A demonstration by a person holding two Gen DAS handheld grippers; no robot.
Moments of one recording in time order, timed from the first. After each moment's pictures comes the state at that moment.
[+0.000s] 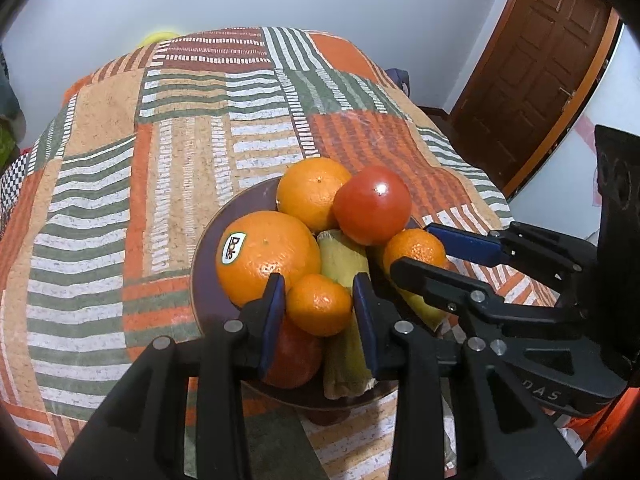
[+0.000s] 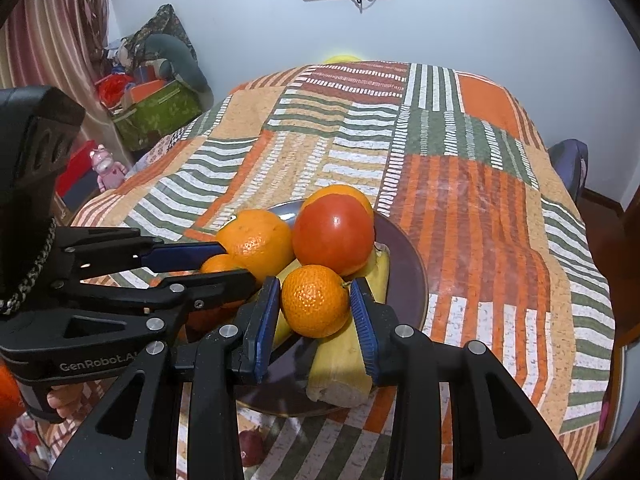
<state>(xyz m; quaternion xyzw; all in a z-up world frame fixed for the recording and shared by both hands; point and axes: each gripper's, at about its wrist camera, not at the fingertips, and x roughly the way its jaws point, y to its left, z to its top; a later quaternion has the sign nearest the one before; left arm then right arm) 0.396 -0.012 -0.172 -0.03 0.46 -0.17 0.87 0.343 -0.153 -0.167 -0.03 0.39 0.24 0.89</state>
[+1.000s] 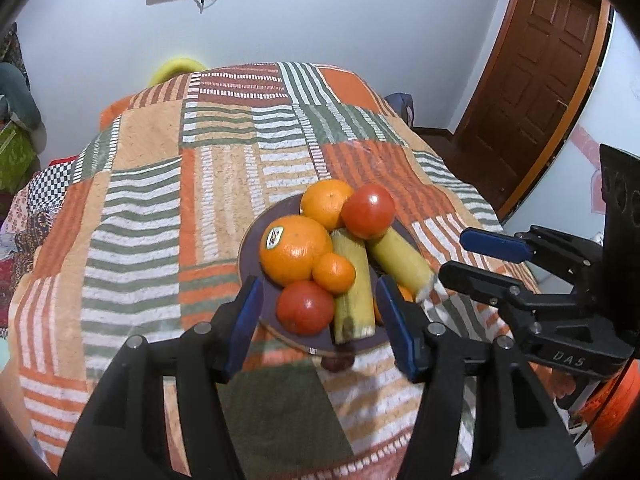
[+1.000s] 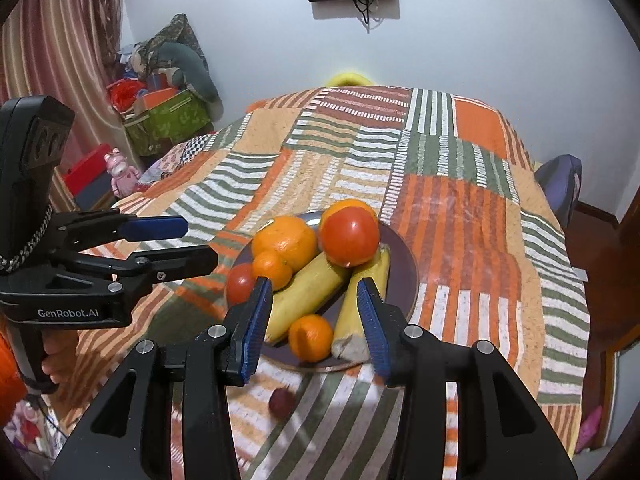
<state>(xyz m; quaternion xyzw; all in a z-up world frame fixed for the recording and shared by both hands) 0.335 0.015 -0.123 -0.02 0.42 -0.15 0.89 0.297 -0.160 -0.133 -0.04 0.37 0.25 0.90</state>
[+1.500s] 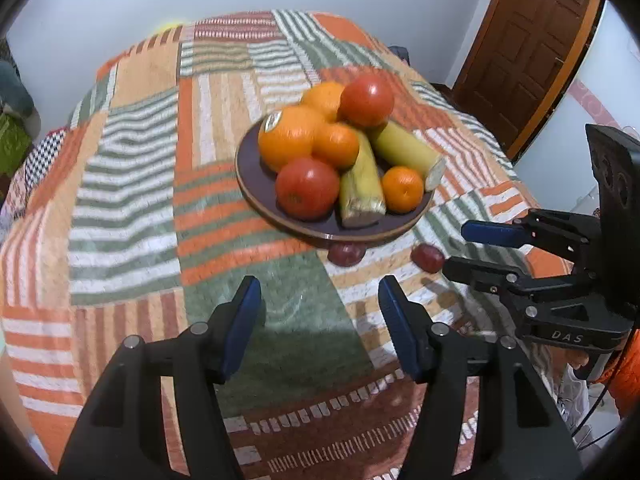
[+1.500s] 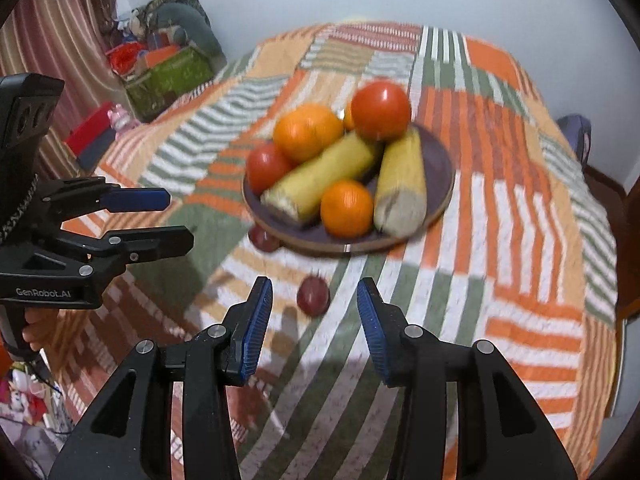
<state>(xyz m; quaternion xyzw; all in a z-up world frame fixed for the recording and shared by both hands) 0.287 0.021 -0.178 0.01 0.49 -0.16 0.86 0.261 -0.153 -0.198 -0.04 0.45 0.25 0.86</state>
